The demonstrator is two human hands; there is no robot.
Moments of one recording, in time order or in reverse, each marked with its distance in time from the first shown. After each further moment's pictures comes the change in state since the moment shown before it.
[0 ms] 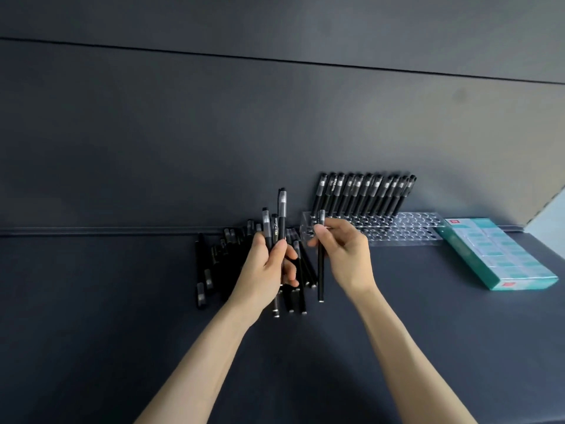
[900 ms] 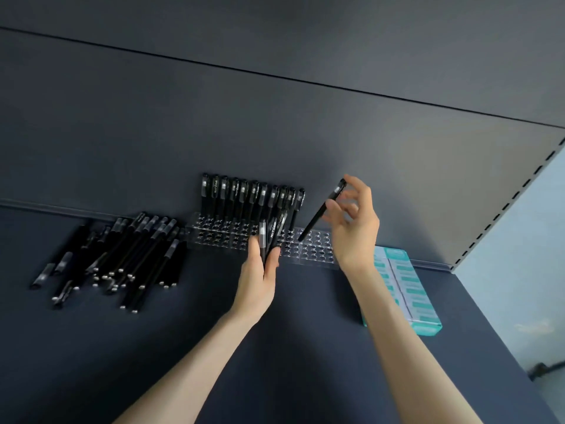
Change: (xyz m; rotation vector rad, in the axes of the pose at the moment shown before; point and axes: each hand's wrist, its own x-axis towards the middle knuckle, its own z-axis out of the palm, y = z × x) left_hand 0.052 -0.059 0.233 0.283 0.288 0.247; right_hand 0.106 0.027 -0.217 0.008 0.098 -0.343
